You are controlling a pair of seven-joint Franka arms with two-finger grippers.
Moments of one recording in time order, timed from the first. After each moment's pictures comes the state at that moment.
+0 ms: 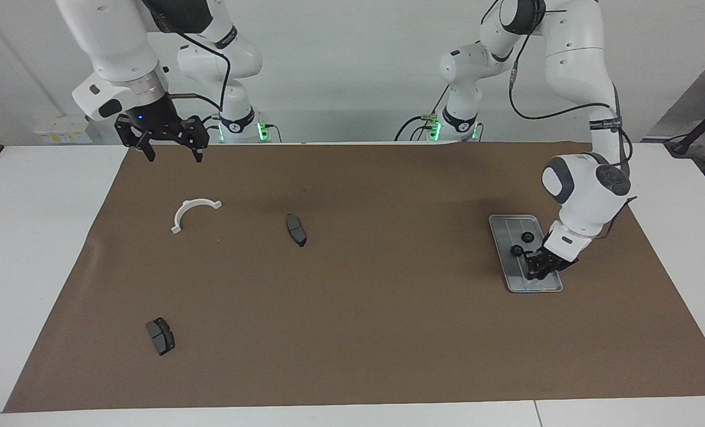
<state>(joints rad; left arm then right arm) 0.25 0.40 -0.22 -1.92 0.01 2.44 0.10 0.06 -0.03 0.02 -1.60 -0.03 1.54 0.10</state>
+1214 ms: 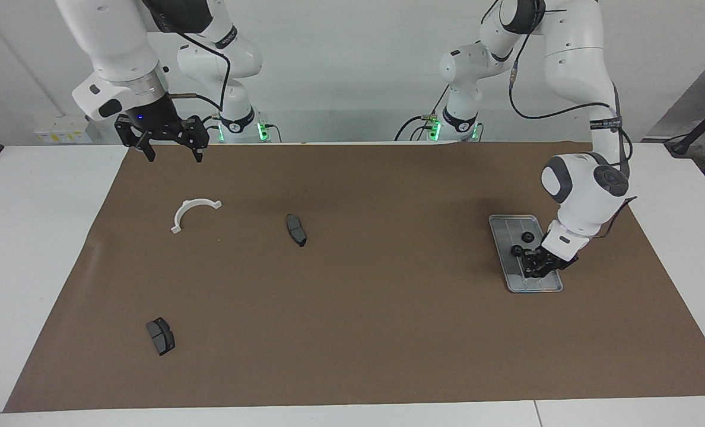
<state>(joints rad) 0.25 0.39 -0.22 -1.93 0.04 2.42 0.10 0.06 -0.03 0.02 -1.60 -0.03 1.54 0.10</state>
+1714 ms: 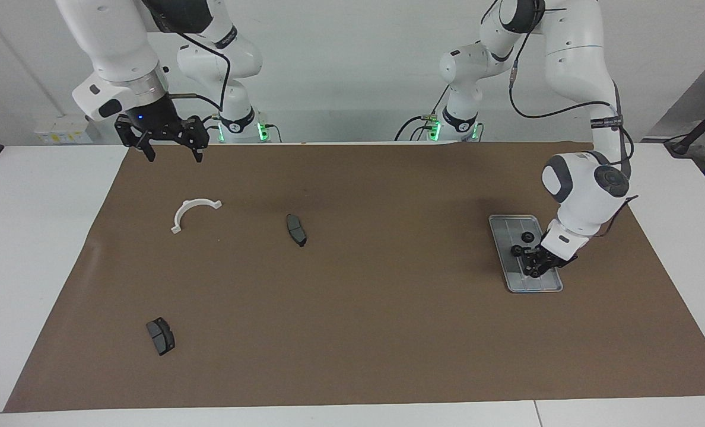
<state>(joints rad) 0.25 0.38 -0.22 -1.93 0.04 2.38 0.10 0.06 -0.03 0.02 -1.60 -0.03 1.54 0.10</state>
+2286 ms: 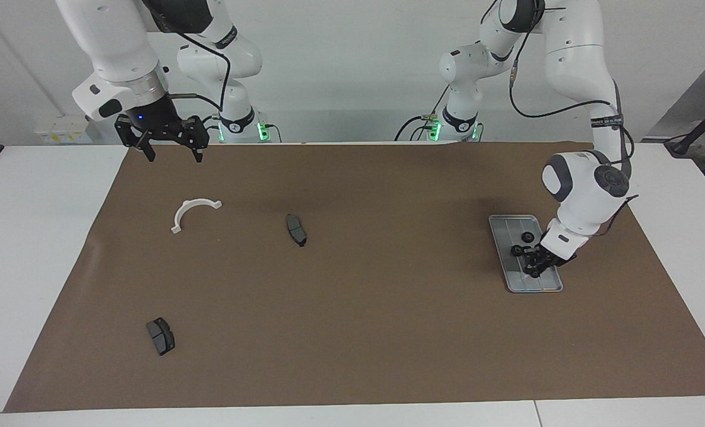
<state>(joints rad) 0.25 0.38 -0.22 -1.93 0.05 2.38 0.10 0.06 -0.03 0.02 -1.60 -0.03 1.54 0.10</state>
